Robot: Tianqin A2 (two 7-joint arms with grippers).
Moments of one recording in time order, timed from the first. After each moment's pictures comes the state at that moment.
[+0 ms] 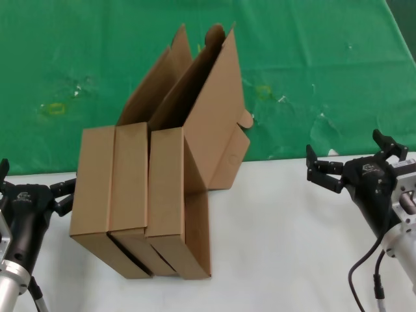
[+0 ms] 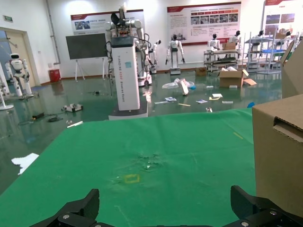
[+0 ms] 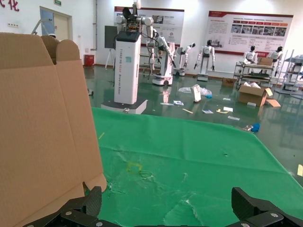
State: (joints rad) left arm 0.00 -0.30 1.60 -1.60 -1.80 0.00 0.00; right arm 0.05 0.30 -1.63 1.57 1.77 -0.03 0.00
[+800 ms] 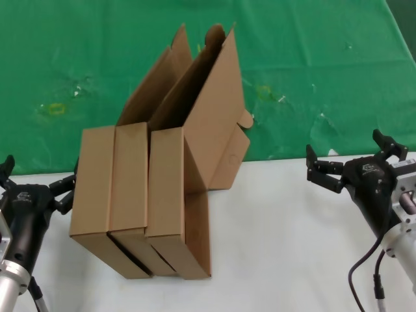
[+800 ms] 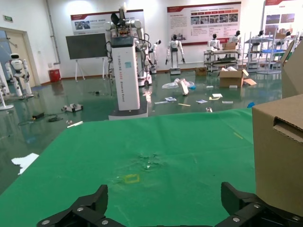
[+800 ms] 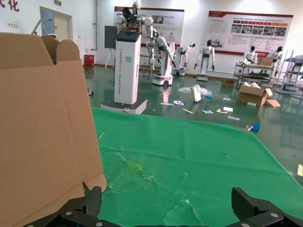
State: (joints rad) left arm 0.00 -0.30 1.60 -1.60 -1.80 0.00 0.00; right arm 0.05 0.30 -1.63 1.57 1.77 -0.03 0.00
